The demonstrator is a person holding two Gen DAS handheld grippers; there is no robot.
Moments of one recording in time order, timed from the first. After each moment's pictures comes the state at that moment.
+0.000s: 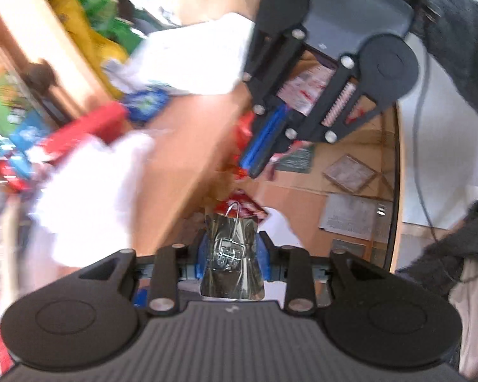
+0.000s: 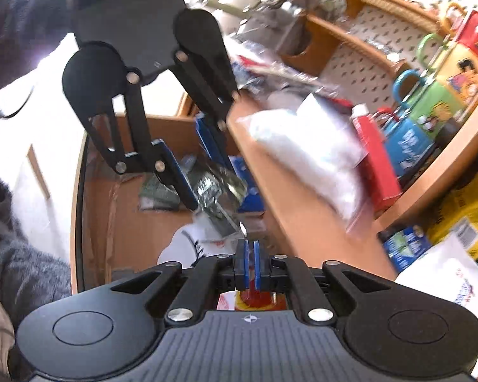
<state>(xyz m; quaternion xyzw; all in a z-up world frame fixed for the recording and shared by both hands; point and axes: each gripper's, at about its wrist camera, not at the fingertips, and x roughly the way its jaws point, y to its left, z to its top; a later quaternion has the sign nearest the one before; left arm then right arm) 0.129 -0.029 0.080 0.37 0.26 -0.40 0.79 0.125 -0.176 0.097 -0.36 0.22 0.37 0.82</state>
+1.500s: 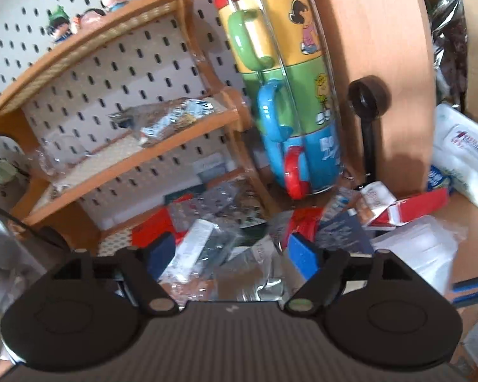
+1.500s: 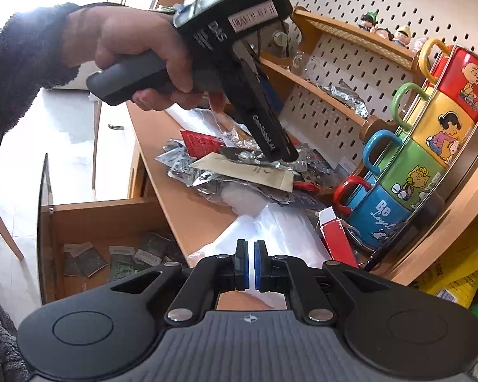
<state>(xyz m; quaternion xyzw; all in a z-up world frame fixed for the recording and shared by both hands) 0.279 0.053 0.188 0.22 0.25 -0.11 0.94 0.156 -0.101 0.152 -0.31 0.19 0.33 0.87</state>
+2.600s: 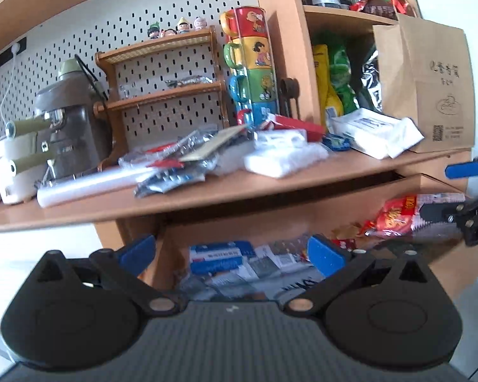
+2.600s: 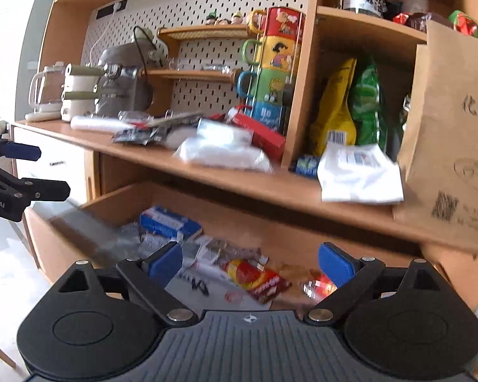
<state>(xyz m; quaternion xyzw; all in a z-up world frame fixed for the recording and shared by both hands) -0.037 0.069 0.076 0.08 0.16 -0.07 0.98 -0.027 -0.179 0.057 -0.10 0.17 0.11 0.97</state>
